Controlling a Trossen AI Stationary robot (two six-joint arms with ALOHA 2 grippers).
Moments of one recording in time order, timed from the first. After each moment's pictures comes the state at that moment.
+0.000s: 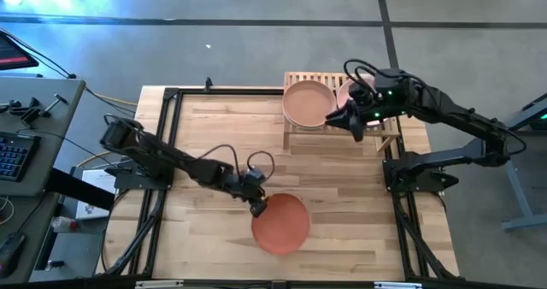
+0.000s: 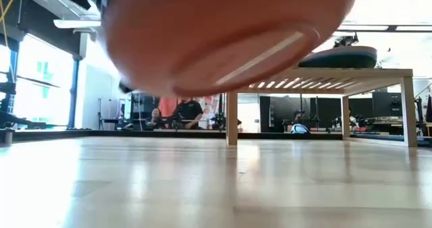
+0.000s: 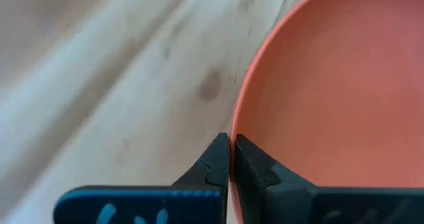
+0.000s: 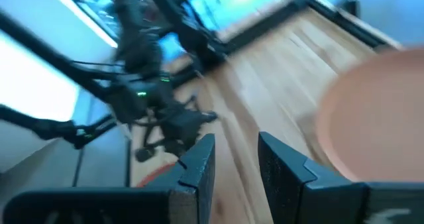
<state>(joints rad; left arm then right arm) -0.28 1.65 0.92 -0.09 -0.08 -0.91 -0.31 1.06 1.31 -0.73 -0.29 0.39</state>
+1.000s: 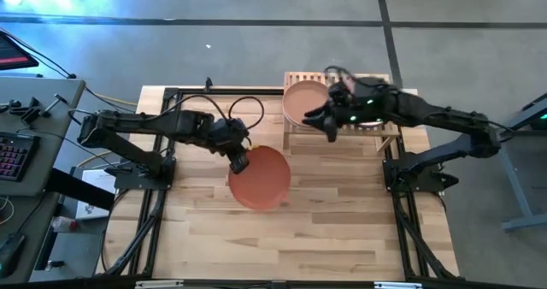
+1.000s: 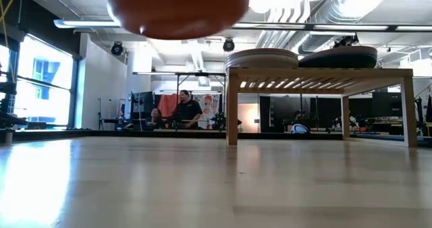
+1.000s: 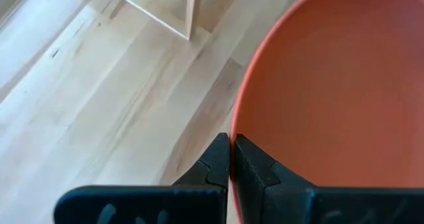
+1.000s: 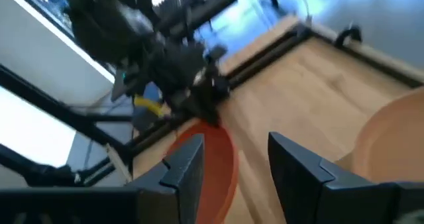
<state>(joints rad) -0.01 1.38 1.31 -0.95 -0.16 -0.54 -0.18 1.19 1.31 -0.47 -0.11 0.52</state>
